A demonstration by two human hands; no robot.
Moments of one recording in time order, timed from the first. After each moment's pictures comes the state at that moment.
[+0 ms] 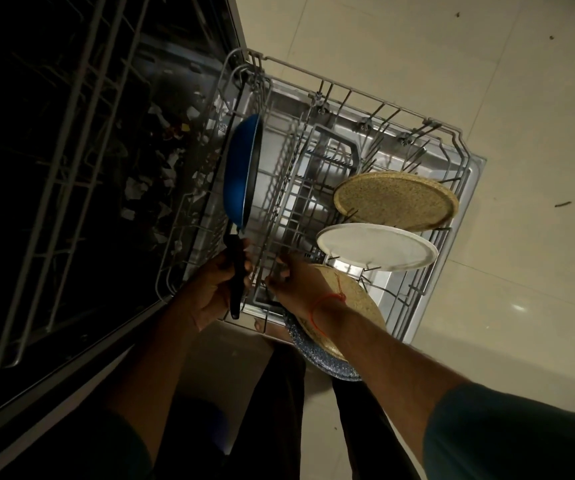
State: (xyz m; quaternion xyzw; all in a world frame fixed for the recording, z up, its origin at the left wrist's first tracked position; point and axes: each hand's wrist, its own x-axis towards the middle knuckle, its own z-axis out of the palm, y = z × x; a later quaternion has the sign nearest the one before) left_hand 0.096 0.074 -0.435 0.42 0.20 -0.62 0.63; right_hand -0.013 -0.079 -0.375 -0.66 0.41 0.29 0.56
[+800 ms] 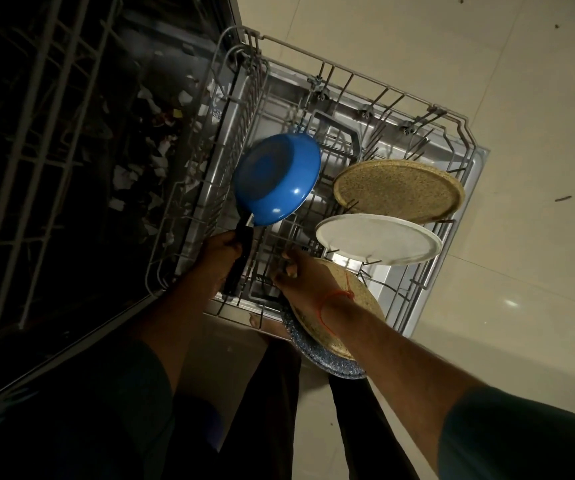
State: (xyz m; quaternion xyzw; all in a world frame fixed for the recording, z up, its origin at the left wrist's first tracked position) left_hand 0.100 0.038 -0.478 0.75 0.15 -0.51 0.39; right_hand -0.029 -0.080 -0.397 -0.66 0.44 0.30 0.53
